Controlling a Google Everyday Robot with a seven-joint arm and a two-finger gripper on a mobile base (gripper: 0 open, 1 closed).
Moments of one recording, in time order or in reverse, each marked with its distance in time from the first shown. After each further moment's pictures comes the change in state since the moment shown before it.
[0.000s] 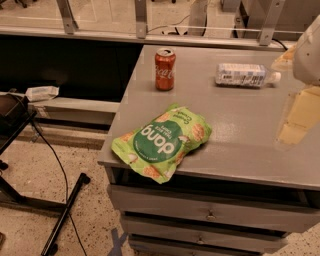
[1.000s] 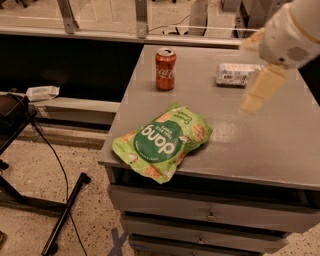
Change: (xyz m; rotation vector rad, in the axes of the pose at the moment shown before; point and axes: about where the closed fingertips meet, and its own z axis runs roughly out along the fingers) arm -0.050 -0.062 0.031 0.031 -0.195 -0.071
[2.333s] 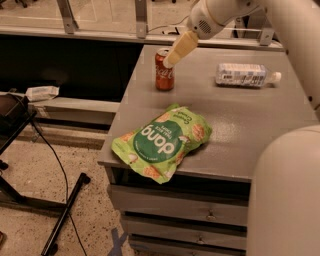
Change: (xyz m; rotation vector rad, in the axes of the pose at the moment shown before) arm -0.128 -0.173 0.128 0.035 -0.324 0.175
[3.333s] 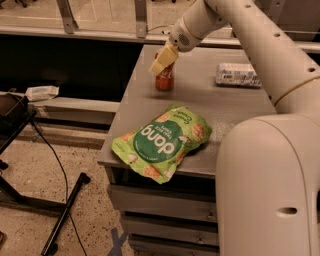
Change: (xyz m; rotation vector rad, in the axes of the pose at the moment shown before) arm 0.004 0.003 0.073 -0.093 0.039 0.065
